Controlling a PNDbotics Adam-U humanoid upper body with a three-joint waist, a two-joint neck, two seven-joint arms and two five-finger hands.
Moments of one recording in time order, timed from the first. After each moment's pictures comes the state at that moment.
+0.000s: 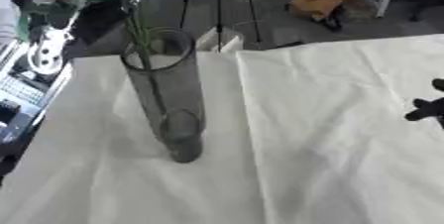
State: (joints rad) left arm -0.94 0.61 -0.25 -1.62 -0.39 0.32 -0.08; right arm -0.21 -0.35 0.04 -1.98 -0.03 -0.18 -0.25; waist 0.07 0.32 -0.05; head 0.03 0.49
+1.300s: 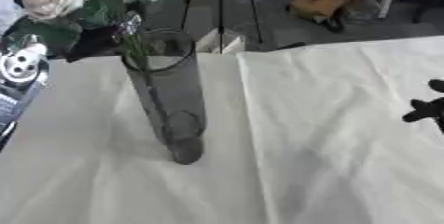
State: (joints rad) left arm -0.91 0.69 -0.25 -1.67 -0.45 0.27 -0.29; right arm -0.21 -0.35 0.04 -1.98 -0.03 -0.18 -0.25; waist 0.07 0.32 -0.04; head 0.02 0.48
